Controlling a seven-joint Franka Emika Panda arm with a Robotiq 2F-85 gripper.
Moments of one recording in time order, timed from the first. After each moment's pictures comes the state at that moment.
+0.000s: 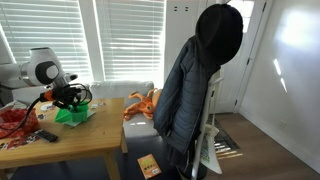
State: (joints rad) arm 0.07 0.12 0.03 -1.92 -0.13 2.24 -0.23
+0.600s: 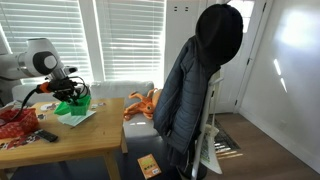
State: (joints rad) arm 0.07 0.12 0.03 -1.83 -0.16 2.14 -0.07
